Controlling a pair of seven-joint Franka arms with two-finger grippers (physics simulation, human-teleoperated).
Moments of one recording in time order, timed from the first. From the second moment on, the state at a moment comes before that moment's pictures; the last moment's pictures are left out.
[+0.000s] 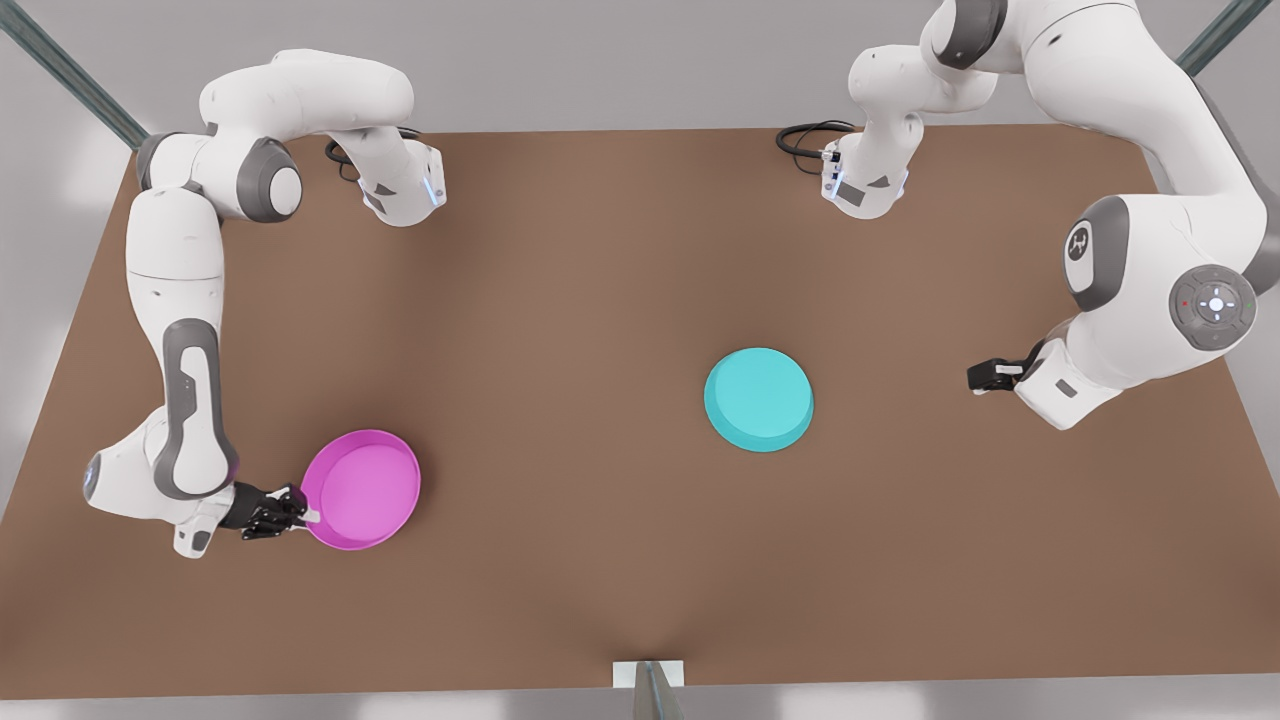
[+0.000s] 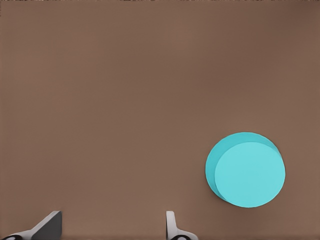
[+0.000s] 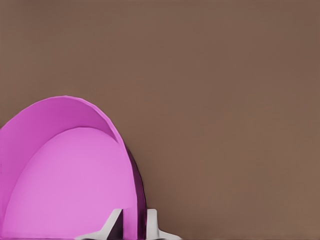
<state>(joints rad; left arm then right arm) -0.07 0.36 0.00 -1.22 0.05 1.44 -0.02 -0.25 0.93 -0.01 -1.32 0.66 2.07 -1.14</state>
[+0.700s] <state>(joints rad) -0.07 0.36 0.00 -1.22 0.05 1.43 -0.02 -0.25 0.94 0.00 -1.33 0.65 2.06 -1.14</state>
